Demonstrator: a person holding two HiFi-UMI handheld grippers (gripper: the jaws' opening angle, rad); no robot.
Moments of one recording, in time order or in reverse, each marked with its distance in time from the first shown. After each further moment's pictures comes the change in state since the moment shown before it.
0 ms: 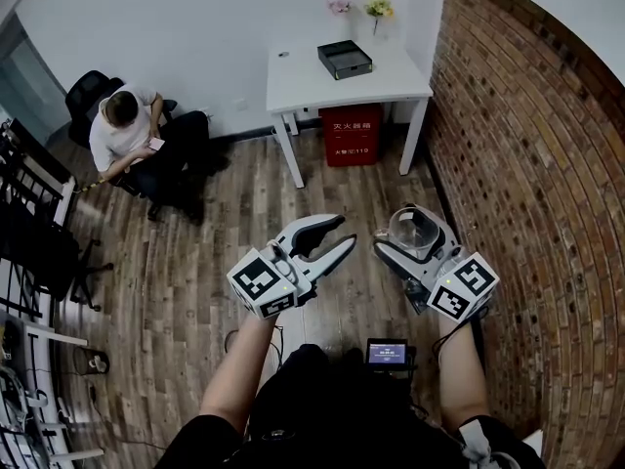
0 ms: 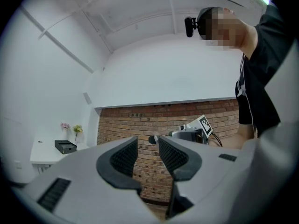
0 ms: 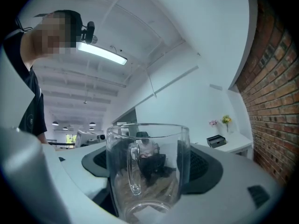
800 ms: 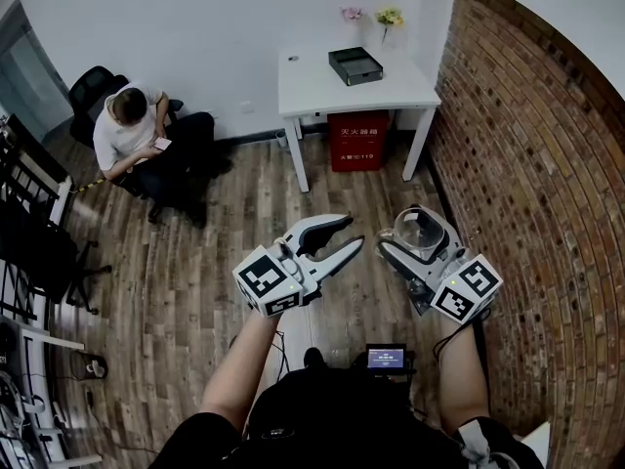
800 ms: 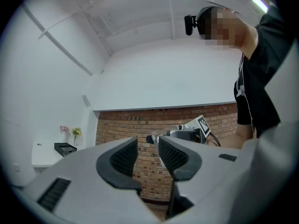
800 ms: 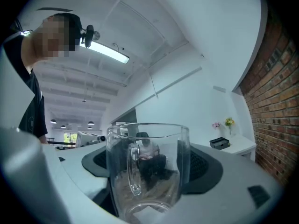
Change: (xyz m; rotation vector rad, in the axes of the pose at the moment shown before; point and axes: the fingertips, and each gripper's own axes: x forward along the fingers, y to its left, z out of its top) left arm -0.058 0.022 0.023 0.005 -0.024 -0.054; right arm 0.052 0.050 0.008 -0.022 -0.012 -0.020
